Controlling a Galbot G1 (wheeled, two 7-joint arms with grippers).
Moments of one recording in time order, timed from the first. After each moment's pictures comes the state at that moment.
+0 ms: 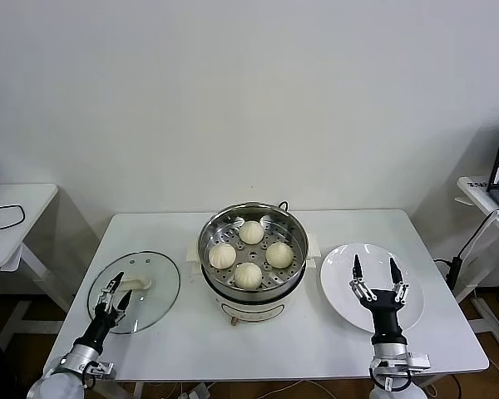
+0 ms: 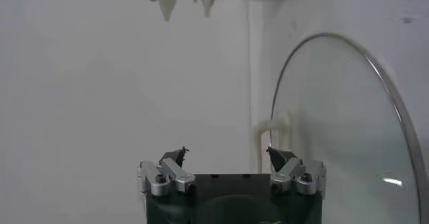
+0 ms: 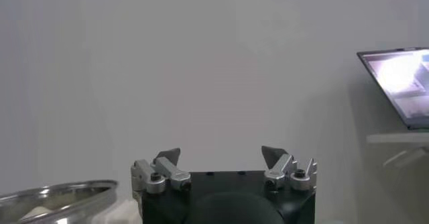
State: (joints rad) left arm 1.29 -1.31 -0.81 -1.41 1.43 -0.46 -0.31; right arm -1.47 1.26 0.51 1.80 0.38 0.47 0.13
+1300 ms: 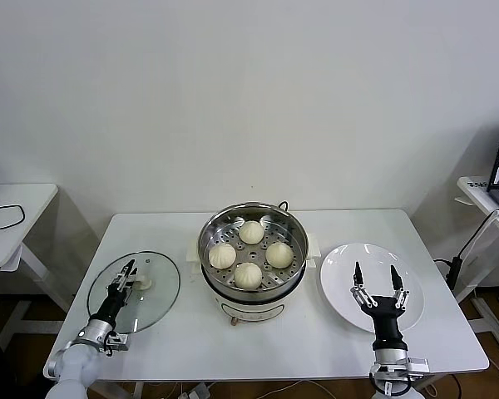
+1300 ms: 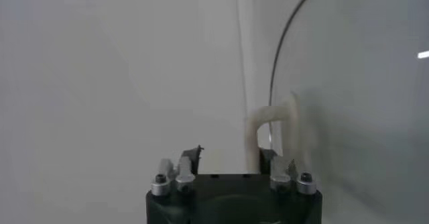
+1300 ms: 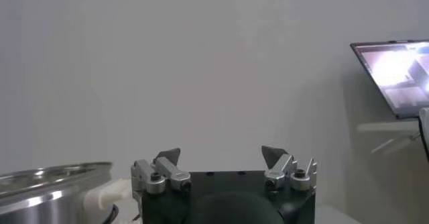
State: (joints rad) left arm 1.10 -1.30 -0.73 -1.21 1.49 -0.37 -0.32; right arm -1.48 1.26 0.51 1.77 0.37 0.49 0.12
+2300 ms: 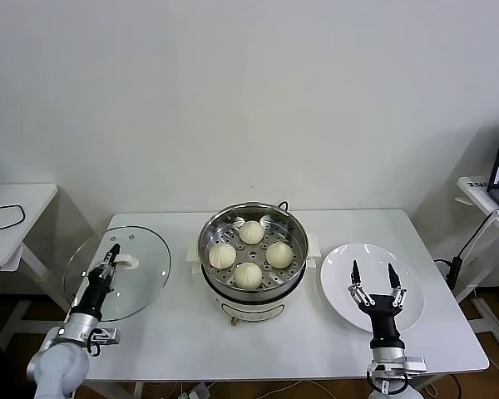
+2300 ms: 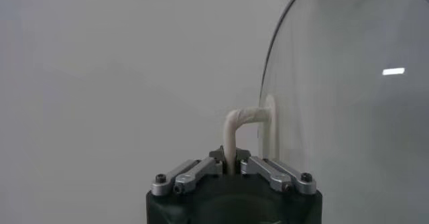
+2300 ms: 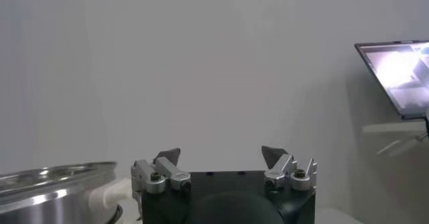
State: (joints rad) left arm 1.27 -1.29 -0.76 -1.65 1.34 -0.25 -0.19; right arm -1.46 1.26 0.50 1.76 0.36 0.50 0.12
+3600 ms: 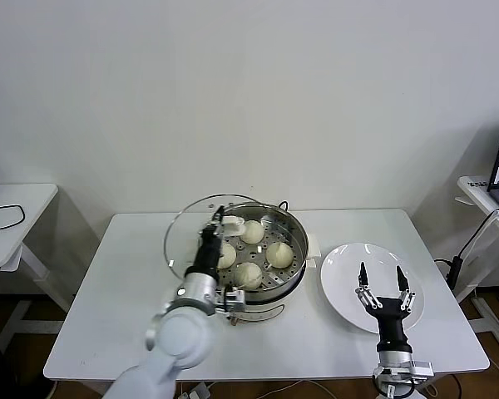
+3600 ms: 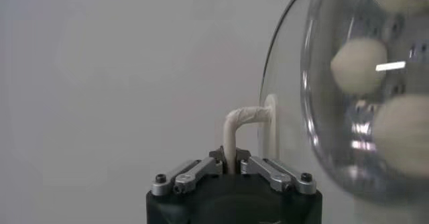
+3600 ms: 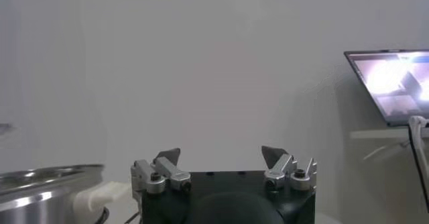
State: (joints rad) left arm 0.97 -1.25 0.05 -2.01 1.36 0.53 0.30; right arm -1.49 1.28 0.54 1.77 0.34 0.51 0.12
